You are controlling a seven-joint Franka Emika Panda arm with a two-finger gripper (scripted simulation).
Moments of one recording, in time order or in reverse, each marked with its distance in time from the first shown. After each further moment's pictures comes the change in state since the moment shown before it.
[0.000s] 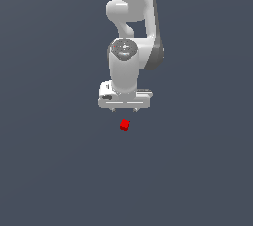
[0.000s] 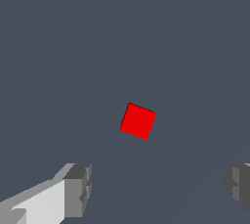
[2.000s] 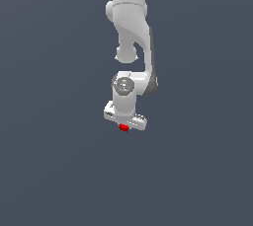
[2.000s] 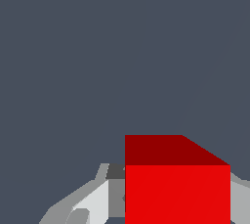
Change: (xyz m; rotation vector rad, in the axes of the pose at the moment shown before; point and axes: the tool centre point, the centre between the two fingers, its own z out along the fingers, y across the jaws) arm 0.014 -0.002 0.129 0.014 0.027 0.348
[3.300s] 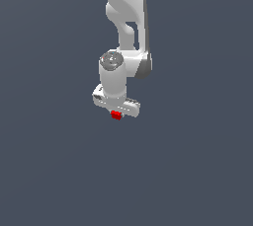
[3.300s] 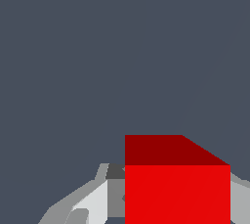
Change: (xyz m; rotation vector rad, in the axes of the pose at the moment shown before) arm -0.010 0.042 -0.081 0.001 0.001 0.002
